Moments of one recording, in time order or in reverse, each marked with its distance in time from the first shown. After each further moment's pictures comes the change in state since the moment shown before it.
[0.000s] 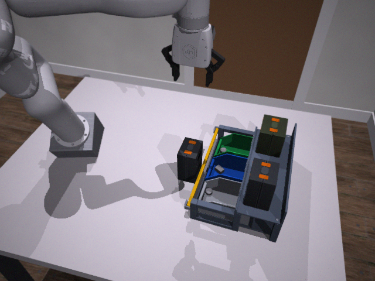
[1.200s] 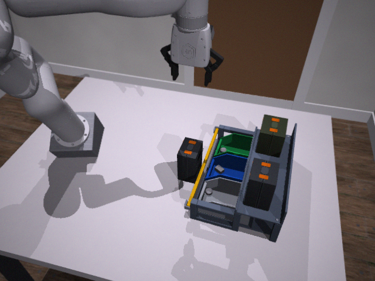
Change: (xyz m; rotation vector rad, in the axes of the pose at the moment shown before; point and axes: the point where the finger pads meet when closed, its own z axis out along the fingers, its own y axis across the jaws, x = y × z) arm 0.002 -0.004 0.000 0.000 0.000 0.000
